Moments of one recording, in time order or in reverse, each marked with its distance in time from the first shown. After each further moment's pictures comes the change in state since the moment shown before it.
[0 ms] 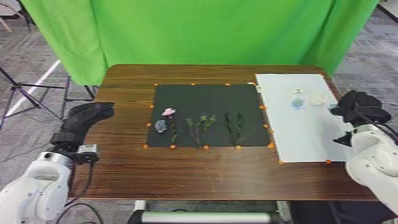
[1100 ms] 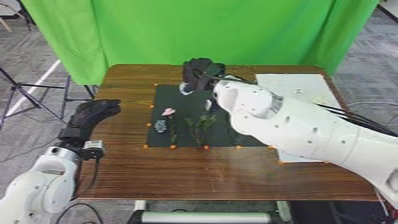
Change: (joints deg) left arm -3.8 0.3 3.3 1.7 -1.1 -0.6 -0.5; right arm 54.6 -31.9 -51.3 5.2 9.3 -17.7 -14.0
